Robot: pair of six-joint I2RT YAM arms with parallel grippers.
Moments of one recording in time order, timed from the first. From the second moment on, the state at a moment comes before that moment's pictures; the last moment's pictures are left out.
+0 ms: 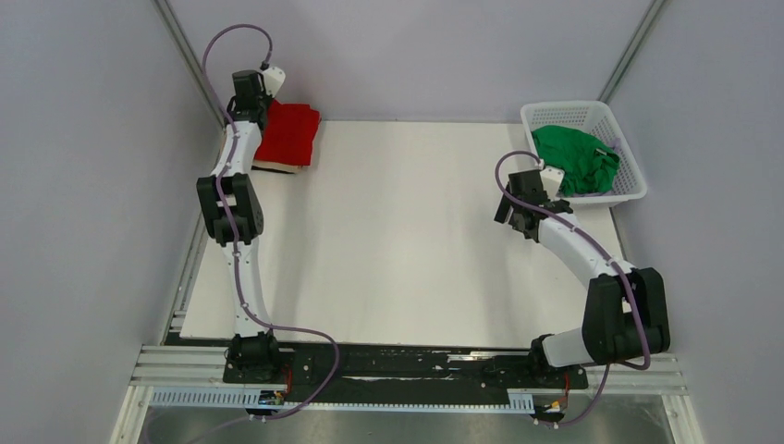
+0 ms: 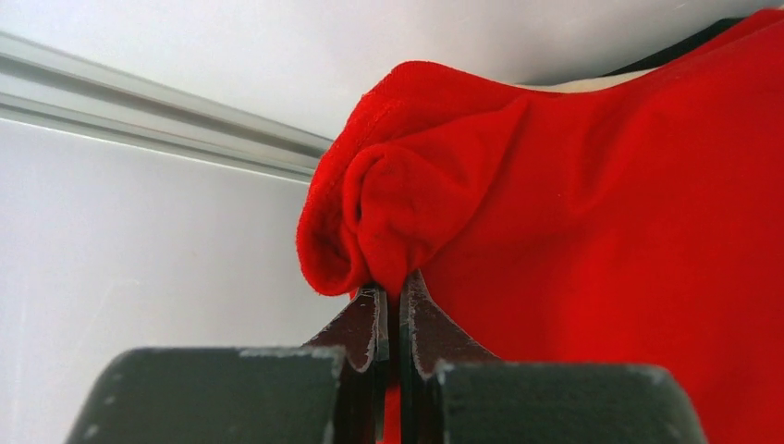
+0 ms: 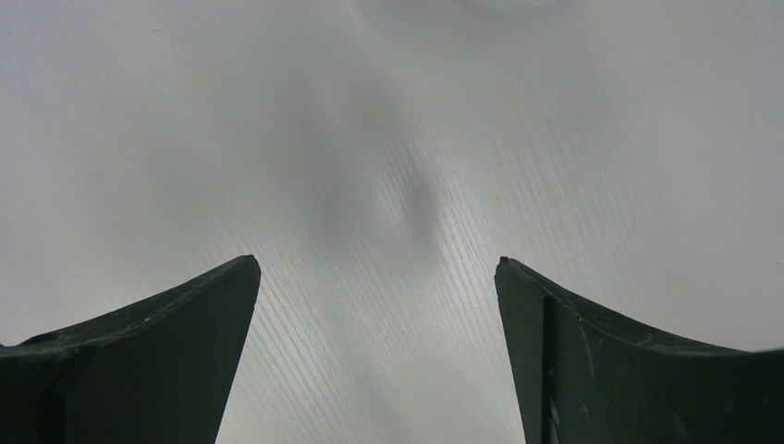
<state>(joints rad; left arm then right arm) 0.08 2.39 2.23 -0.25 -0.21 0.67 0.19 1.41 0.91 -0.45 0.47 0.50</state>
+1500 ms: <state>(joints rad) 0.14 2.25 1.97 -0.14 -0.11 0.15 0.19 1.42 0.97 -0.51 0.43 0.56</state>
